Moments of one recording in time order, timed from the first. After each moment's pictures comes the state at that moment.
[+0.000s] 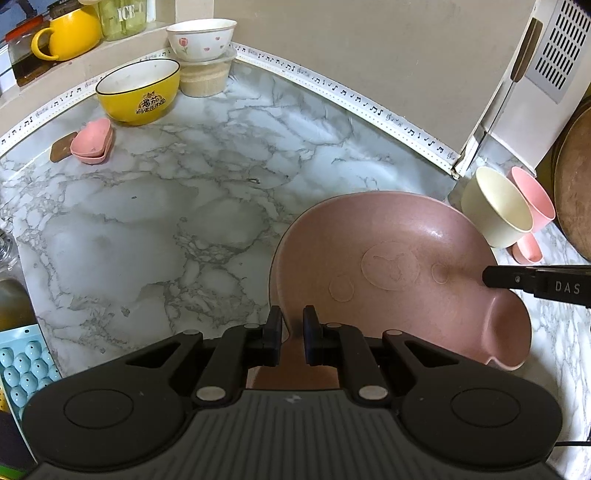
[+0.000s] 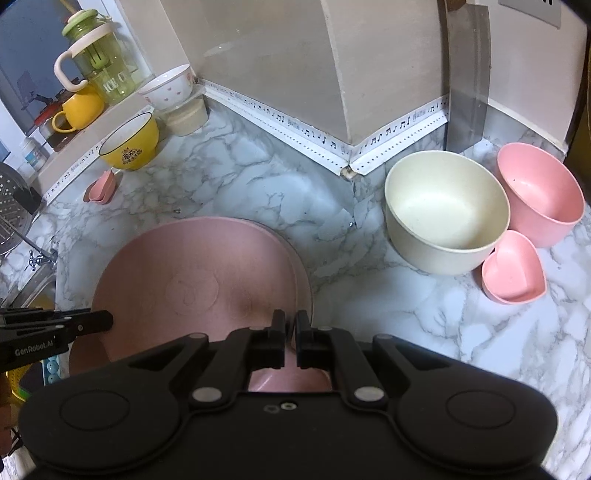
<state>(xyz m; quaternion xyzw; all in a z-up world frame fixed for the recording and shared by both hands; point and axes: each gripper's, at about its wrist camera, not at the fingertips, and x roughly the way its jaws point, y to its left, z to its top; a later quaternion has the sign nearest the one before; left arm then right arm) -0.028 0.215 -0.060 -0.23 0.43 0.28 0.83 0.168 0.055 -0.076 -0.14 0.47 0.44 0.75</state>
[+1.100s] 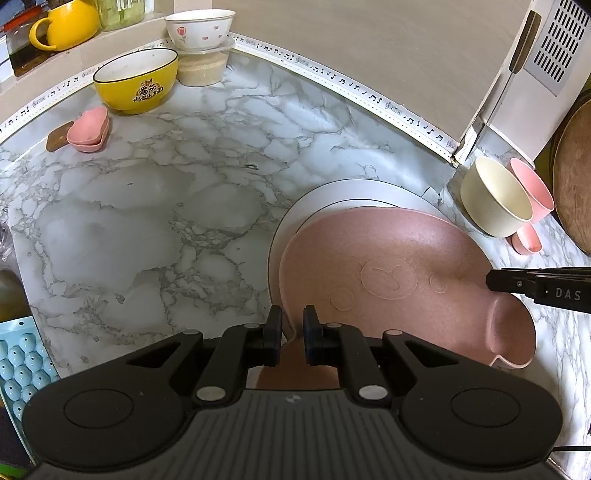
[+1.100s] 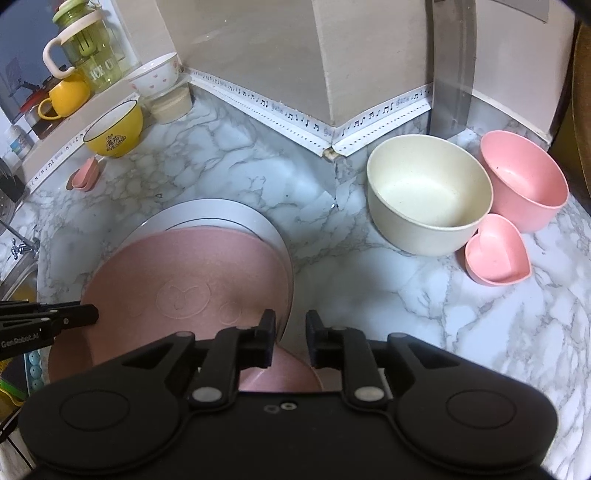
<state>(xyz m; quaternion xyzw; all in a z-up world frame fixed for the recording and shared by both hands) -0.033 0.212 -0.067 -0.23 0.43 0.28 0.83 0.159 0.042 -0.079 -0.16 0.46 0.42 0.76</state>
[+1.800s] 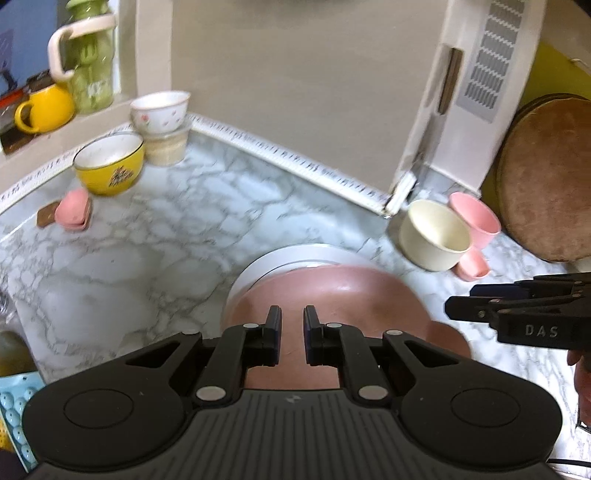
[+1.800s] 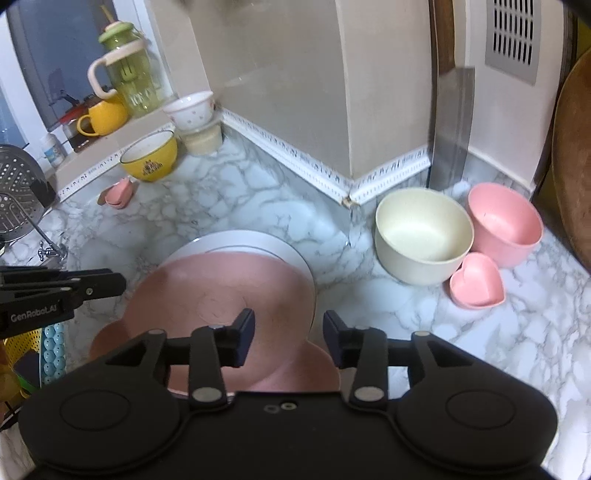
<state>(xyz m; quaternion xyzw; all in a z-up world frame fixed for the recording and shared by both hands) -0.030 0.170 -0.011 -0.17 0.35 0.24 0.89 0.120 0.017 -0.031 -0.15 0.39 0.45 0.79</state>
